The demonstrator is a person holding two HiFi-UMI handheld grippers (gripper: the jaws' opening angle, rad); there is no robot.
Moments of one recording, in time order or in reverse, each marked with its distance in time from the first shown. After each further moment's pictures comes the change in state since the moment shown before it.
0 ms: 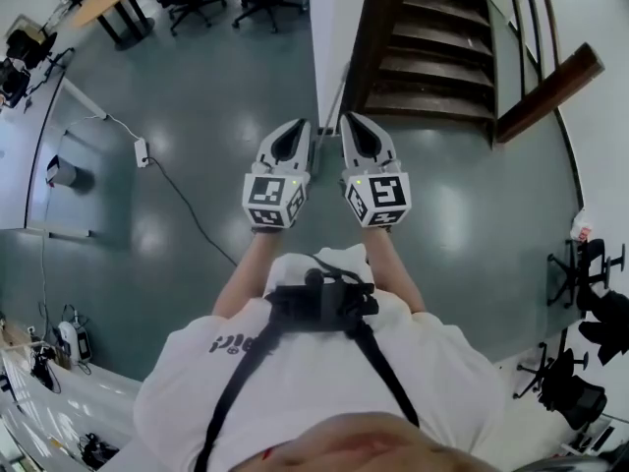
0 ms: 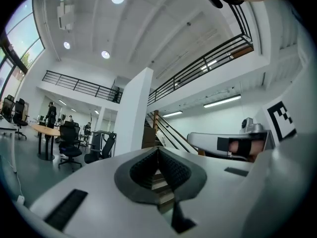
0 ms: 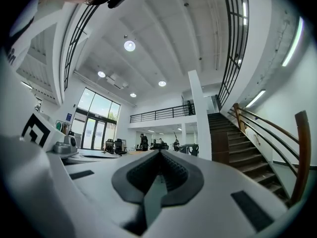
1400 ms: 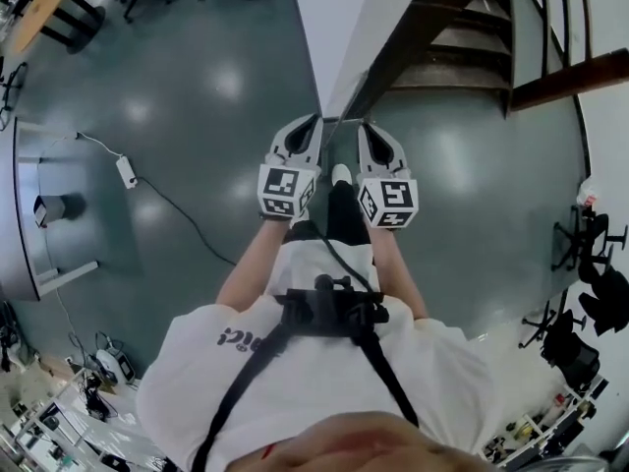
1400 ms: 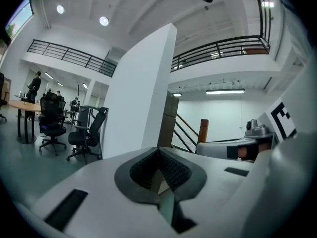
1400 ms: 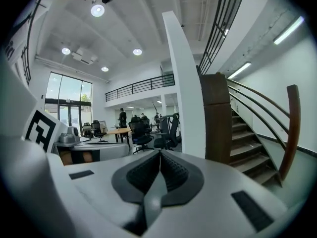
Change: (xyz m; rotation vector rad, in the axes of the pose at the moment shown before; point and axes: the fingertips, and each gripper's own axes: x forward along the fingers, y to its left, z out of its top) left arm 0.296 0.198 -0.148 -0.081 0.234 -0.172; right arm 0.265 -0.163 -0.207 0.141 0.330 -0.240
